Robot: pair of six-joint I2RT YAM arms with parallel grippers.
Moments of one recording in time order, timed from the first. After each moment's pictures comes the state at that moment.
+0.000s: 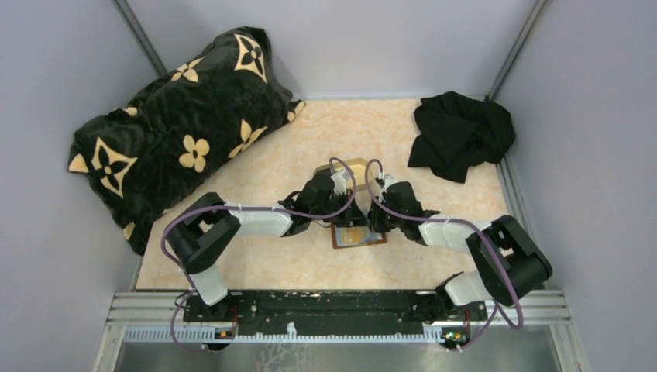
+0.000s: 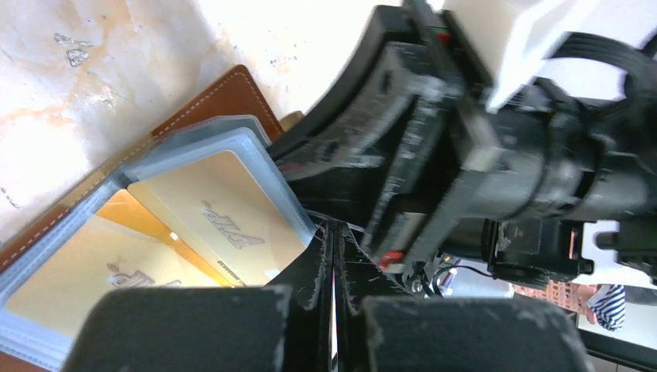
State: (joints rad) left arm -0.90 1.75 0.84 0.44 0.36 -0.86; right arm 0.53 1.40 0.46 0.19 -0.27 0.49
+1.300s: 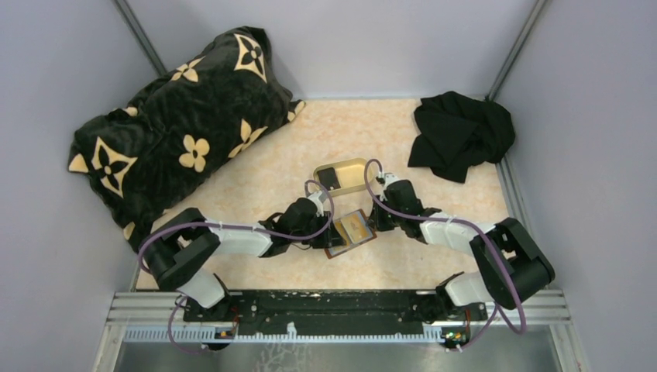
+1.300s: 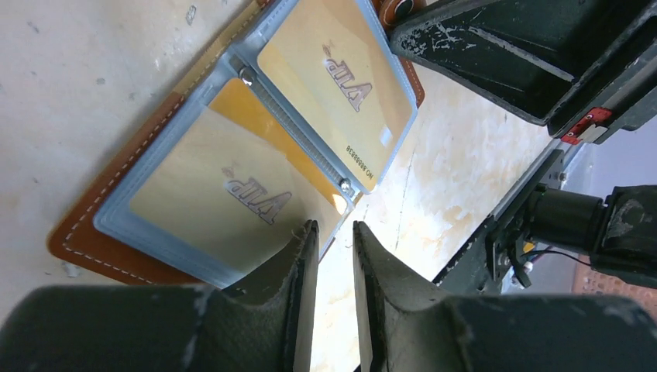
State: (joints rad) left arm -0.91 1.57 0.55 0.38 0.17 -0.88; right arm 0.53 1.36 0.50 0.08 -0.19 0.41
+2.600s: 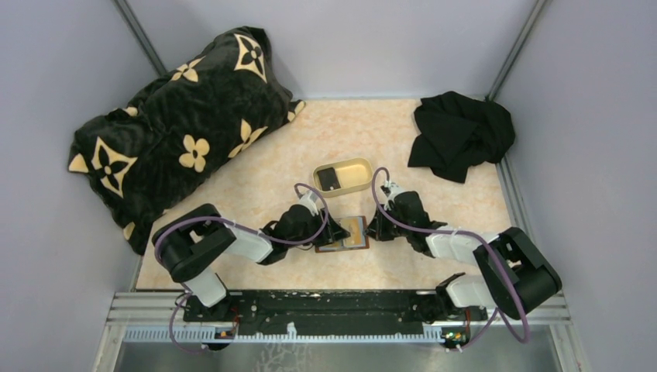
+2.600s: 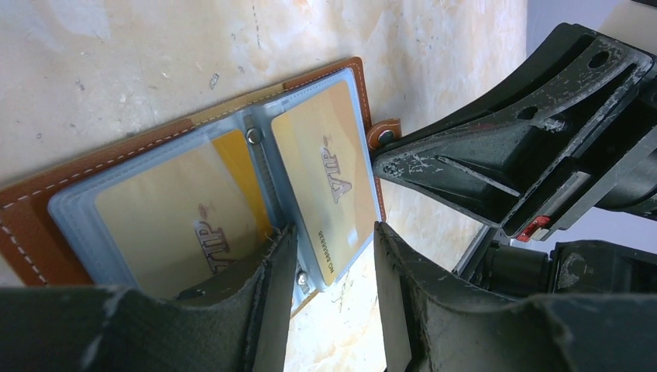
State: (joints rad) left arm -0.92 1.66 0.44 0.76 0.06 -1.02; right arm 0.52 1.30 0.33 0.26 -0.32 0.51
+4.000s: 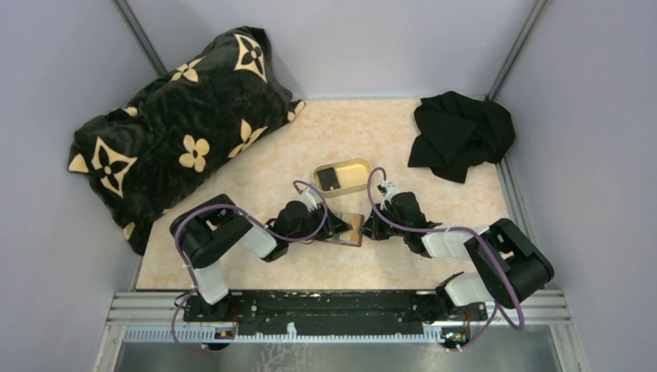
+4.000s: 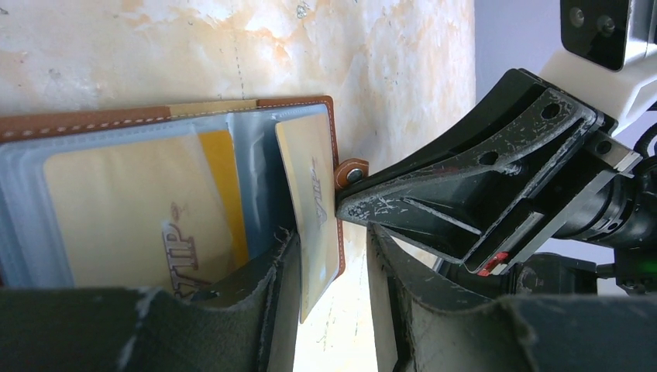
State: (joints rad) left arm -0.86 1.80 0.45 0.99 0.17 -1.09; right arm 0.55 1.38 0.32 0.40 -0.32 0.54
